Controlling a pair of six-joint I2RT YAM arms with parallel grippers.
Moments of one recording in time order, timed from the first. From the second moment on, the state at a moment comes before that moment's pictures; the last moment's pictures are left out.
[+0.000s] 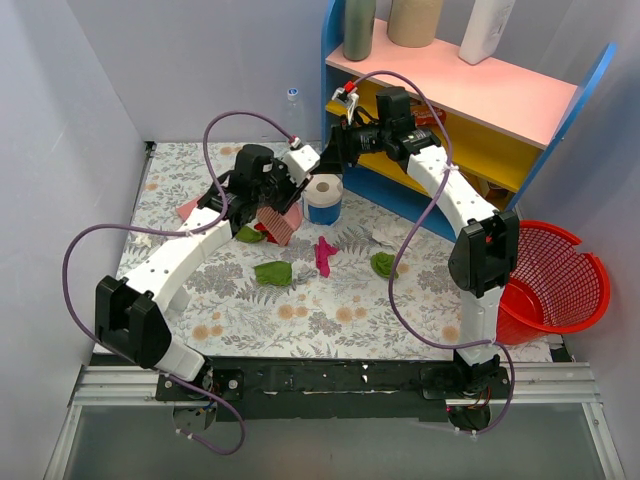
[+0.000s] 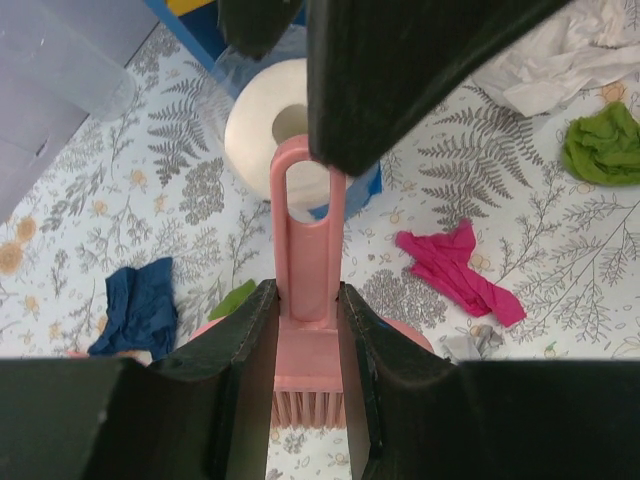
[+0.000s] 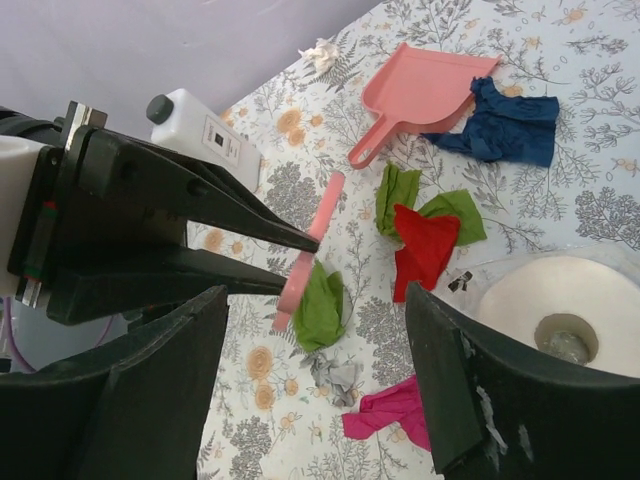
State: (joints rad) left arm -0.50 1.47 1.31 -0.37 0.17 0.37; right arm 0.43 2.01 1.97 -0.40 -1.02 0.15
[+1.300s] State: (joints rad) left arm -0.58 1.51 1.33 -0.21 0.03 0.42; right arm 0.44 2.01 1.97 -0.42 -0.98 0.15
